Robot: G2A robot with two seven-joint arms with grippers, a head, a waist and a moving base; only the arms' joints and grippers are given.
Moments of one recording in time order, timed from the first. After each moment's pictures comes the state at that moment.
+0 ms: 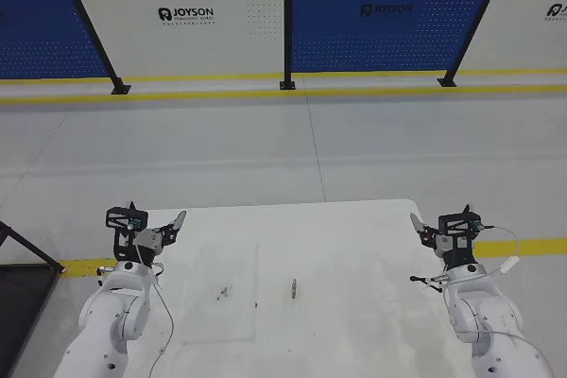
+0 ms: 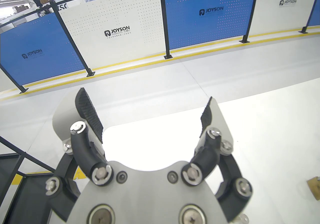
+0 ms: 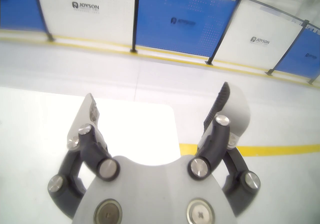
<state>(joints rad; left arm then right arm) 1.73 -1.15 -1.60 -1.80 1.33 0.00 0.00 -1.73 -1.15 1.60 -1.80 -1.33 0.00 0.00</state>
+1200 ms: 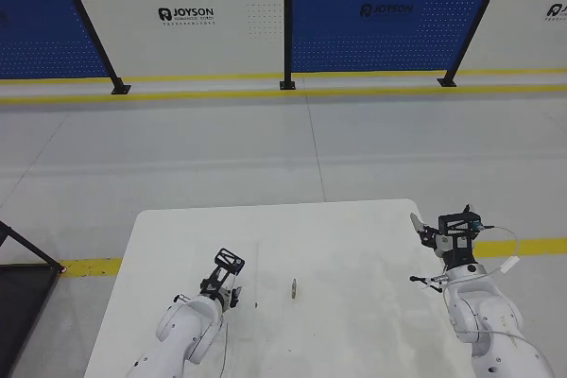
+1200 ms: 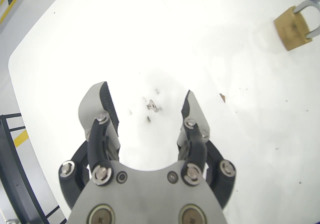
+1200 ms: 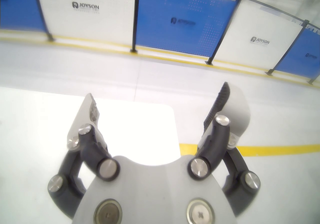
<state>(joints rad) 1.68 -1.19 -1.17 -1.79 1.55 0.01 -0.82 -1.73 -1.15 1.60 -1.80 -1.33 0.00 0.00</state>
